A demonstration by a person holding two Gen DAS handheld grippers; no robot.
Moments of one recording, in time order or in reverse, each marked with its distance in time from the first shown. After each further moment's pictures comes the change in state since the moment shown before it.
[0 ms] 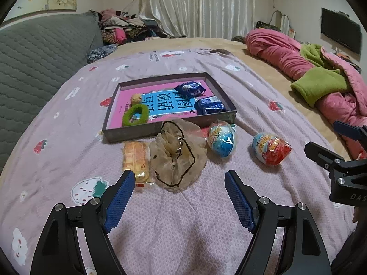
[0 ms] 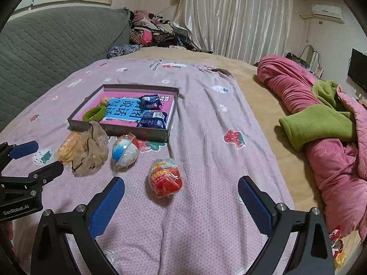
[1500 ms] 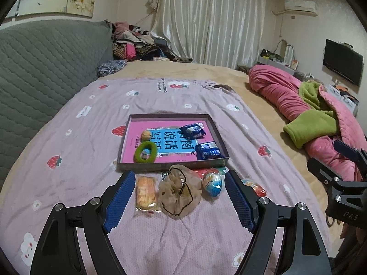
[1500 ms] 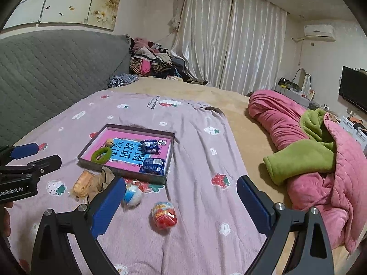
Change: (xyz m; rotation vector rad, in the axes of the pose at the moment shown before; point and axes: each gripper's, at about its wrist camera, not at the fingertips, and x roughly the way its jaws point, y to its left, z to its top) left arm -0.084 0.024 0.054 -0.112 -0.131 -0.033; right arm -0.084 -0.002 0.052 -0.009 -0.181 -0.036
